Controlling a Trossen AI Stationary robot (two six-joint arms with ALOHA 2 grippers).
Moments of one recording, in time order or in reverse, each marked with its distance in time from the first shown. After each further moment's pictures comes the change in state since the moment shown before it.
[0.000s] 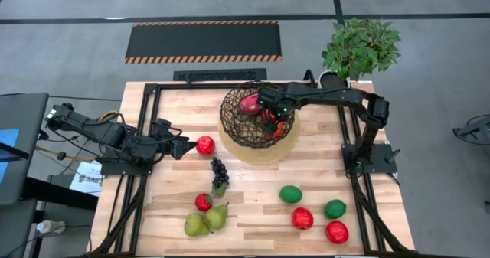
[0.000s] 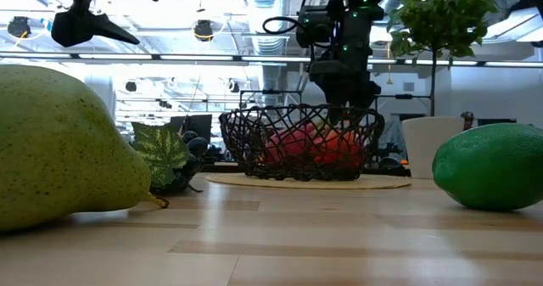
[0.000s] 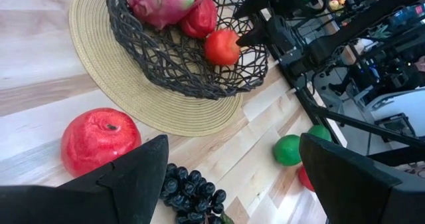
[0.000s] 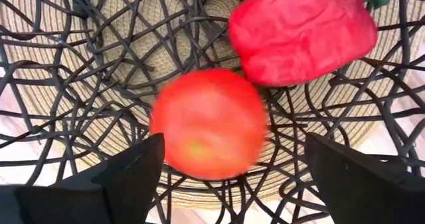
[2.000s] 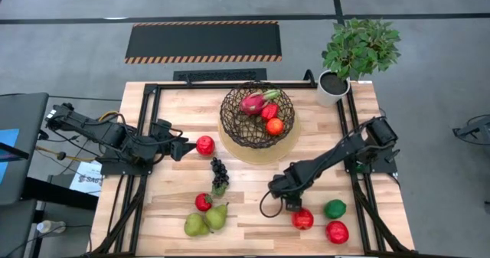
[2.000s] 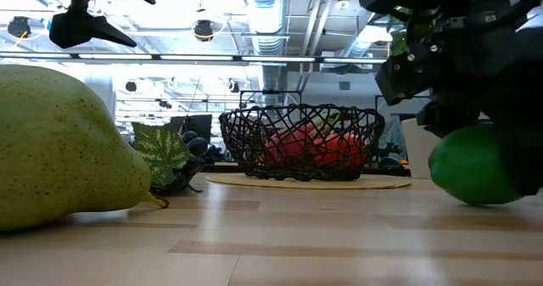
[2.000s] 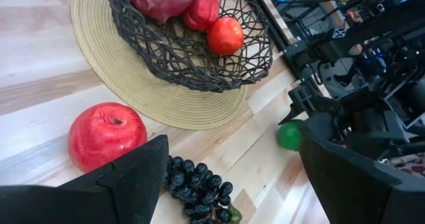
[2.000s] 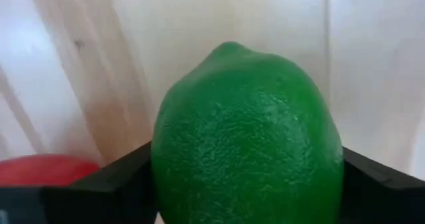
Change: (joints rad) left arm 0.000 0.000 0.000 -0.024 0.023 0.011; right arm 0.732 0.014 -0.337 0.214 -0.155 0.214
